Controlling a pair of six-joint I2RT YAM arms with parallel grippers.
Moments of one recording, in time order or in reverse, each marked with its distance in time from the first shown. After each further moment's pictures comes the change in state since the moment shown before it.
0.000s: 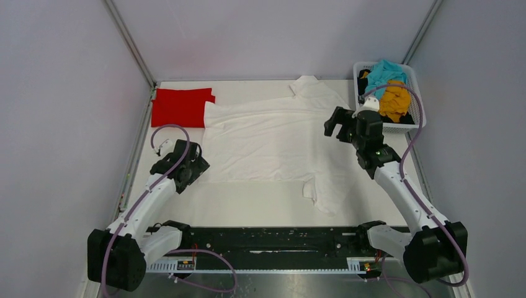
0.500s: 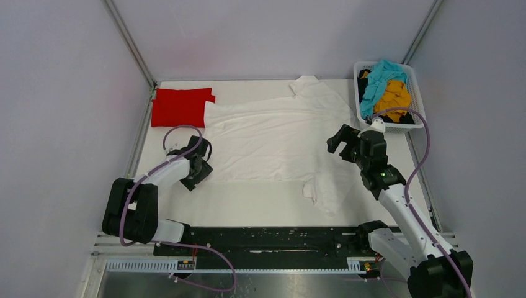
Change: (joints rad) left arm 0.014 0.366 0.000 0.127 0.000 -0.102; right arm 0.000 -0.240 -0.246 -0.097 -0.019 0.190
